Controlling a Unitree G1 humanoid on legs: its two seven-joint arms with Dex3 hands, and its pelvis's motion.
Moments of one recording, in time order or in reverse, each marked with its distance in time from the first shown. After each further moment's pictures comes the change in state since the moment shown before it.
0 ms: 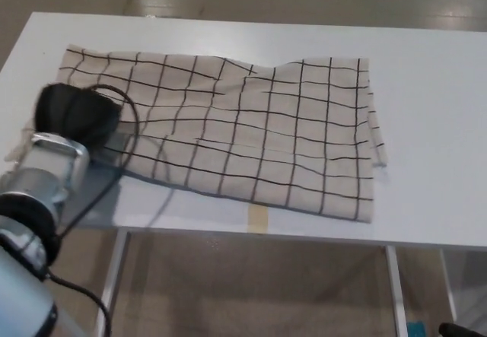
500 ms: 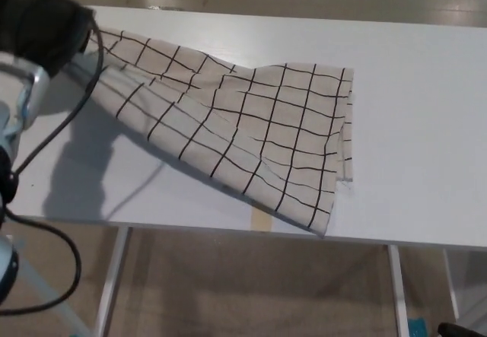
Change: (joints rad) left_arm -0.177 0.121 0.004 -0.065 0.021 -0.084 0.119; right_arm -0.004 0.000 0.000 0.004 -0.001 0.000 0.000
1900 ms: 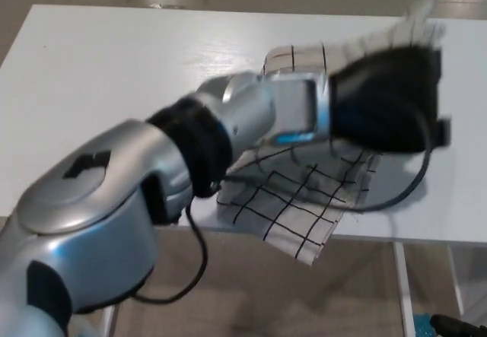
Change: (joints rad) left_arm -0.182 -0.417 -0.456 -0.352 0.312 -0.317 0.204; right_arm -0.018 0.013 -0.001 -0.003 0.021 -0.008 0.036
